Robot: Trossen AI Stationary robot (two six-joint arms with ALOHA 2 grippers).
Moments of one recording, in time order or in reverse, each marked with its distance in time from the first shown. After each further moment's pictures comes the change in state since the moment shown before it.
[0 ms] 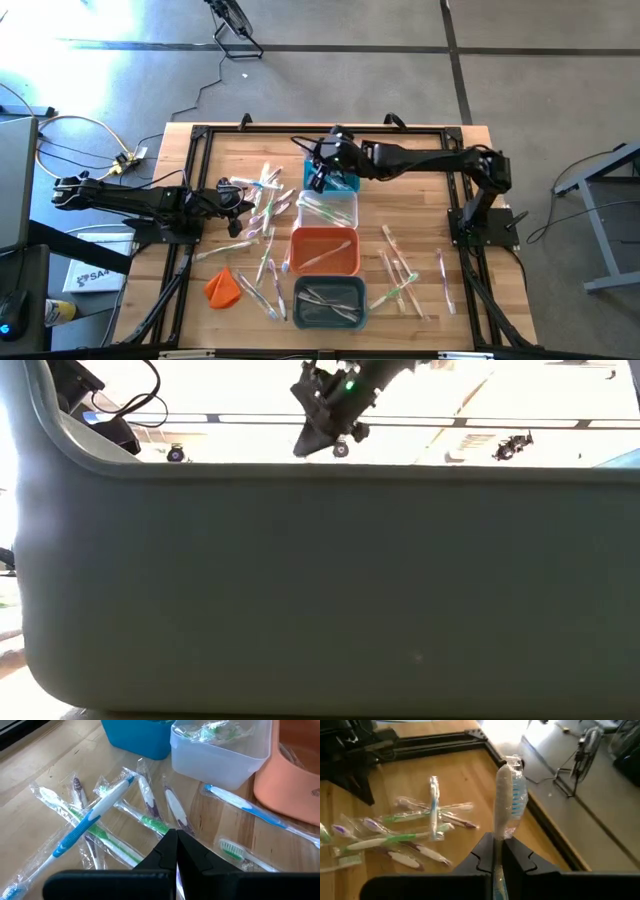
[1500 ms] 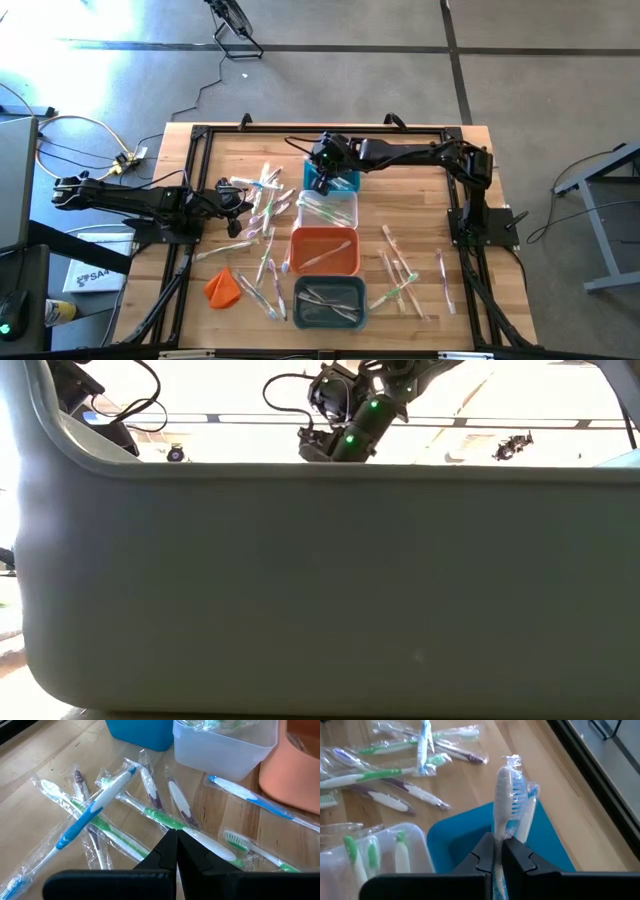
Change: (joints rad) left arm 0.000 0.000 -0.001 -0.033 -0.001 0.003; right arm -0.090 0.120 -0.001 -0.156 -0.181 0.043
